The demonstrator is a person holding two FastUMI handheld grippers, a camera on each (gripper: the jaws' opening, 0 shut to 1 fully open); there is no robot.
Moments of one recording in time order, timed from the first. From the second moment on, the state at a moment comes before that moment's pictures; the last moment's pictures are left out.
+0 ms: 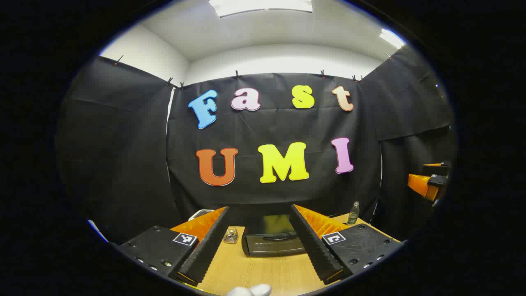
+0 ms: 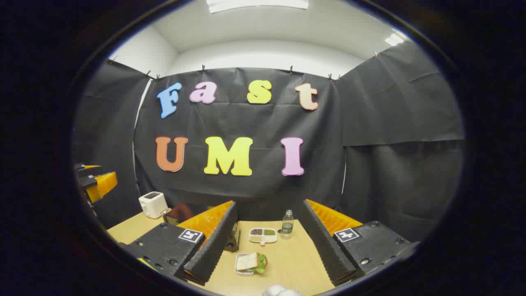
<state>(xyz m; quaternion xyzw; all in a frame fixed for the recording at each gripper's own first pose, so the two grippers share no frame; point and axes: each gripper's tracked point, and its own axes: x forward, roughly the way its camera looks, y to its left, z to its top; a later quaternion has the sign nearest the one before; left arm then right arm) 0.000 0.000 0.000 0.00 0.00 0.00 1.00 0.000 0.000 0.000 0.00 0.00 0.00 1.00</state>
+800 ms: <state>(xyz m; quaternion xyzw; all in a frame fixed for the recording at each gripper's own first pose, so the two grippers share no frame) 0.020 -0.011 -0.006 0.01 0.00 0.00 1.00 0.016 -0.013 -0.005 0.00 0.01 -0.01 1.00</state>
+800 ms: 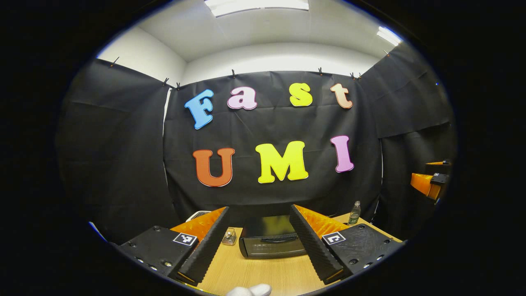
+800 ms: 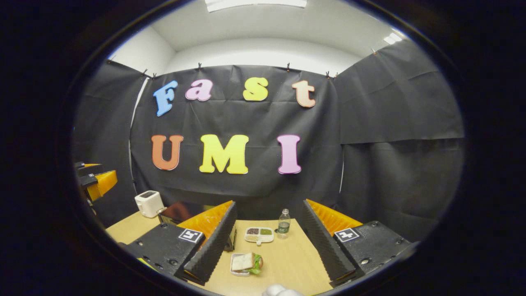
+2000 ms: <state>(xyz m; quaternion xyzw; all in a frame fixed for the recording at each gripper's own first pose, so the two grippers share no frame) 0.199 -0.059 -0.222 -0.03 0.15 -0.02 0.99 0.021 -0.081 -0.007 -0.05 0.03 -0.08 0.99</state>
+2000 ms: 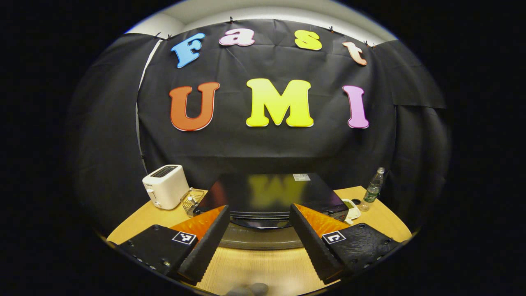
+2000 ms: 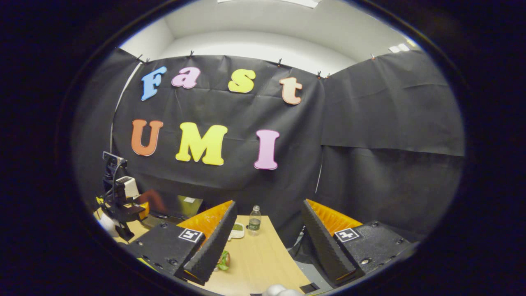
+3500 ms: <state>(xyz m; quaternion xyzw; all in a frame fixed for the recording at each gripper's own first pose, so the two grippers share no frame) 0.152 -0.076 -0.303 -0.02 0.23 -0.05 0.97 0.001 -0.068 -0.053 -0.04 0.08 -0.07 0.99</state>
